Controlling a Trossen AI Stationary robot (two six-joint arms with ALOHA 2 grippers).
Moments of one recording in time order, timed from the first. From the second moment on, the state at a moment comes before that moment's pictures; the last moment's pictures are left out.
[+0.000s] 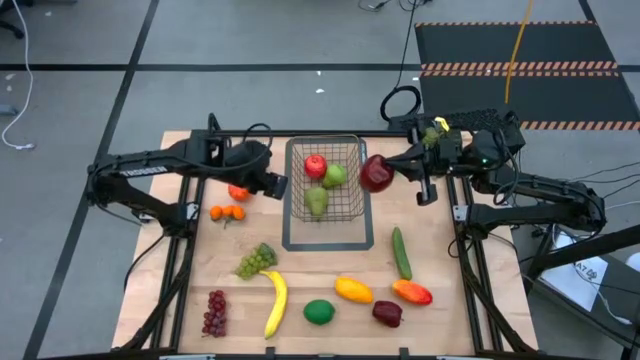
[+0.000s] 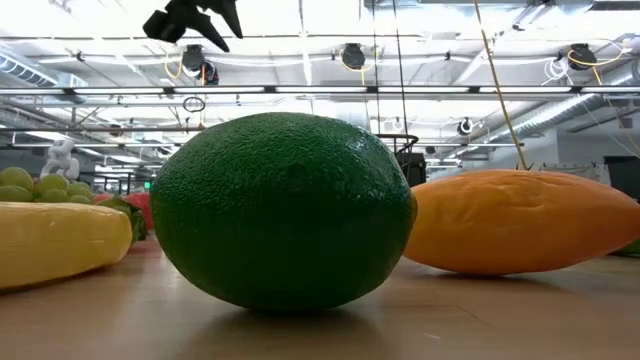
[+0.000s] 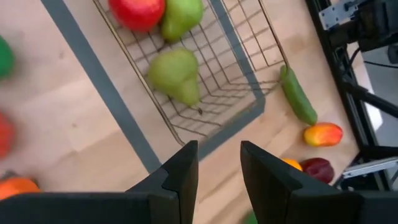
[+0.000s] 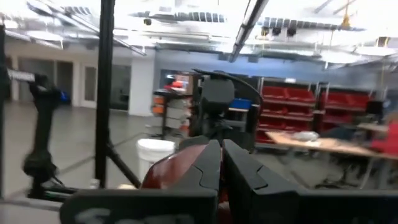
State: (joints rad) left arm 0.10 1.33 1.43 -1.04 -0.04 -1.04; right arm -0.30 0.85 0.76 0.38 -0.40 0.03
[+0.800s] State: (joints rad) left arm -0.21 1.33 1.43 -1.05 -0.35 -1.31; right arm -0.29 0.85 0.76 0.51 -0.28 0.70
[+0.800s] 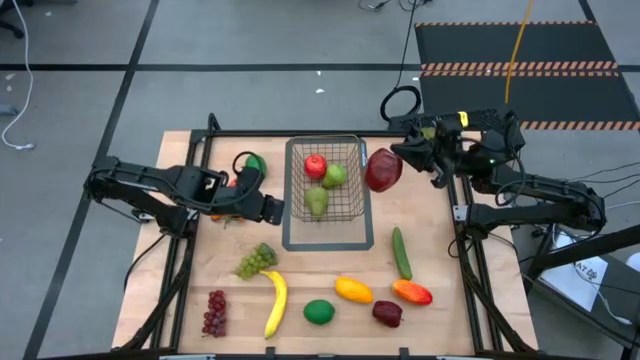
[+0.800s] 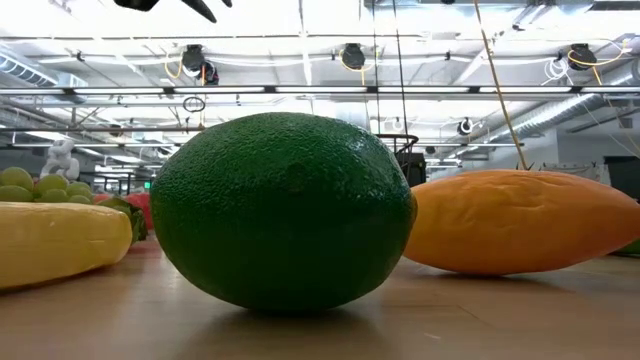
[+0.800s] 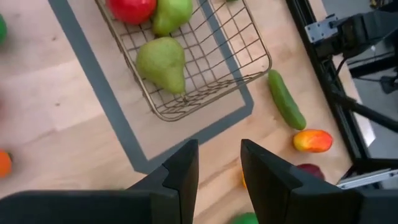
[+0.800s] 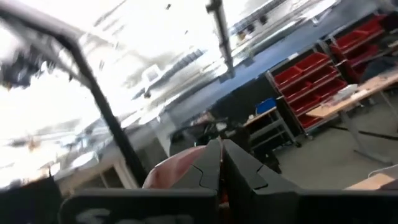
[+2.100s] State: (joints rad) left arm -0.05 1.30 1.43 -1.10 -0.20 -0.74; right arm -0.01 0.92 0.76 0.54 0.45 0.93
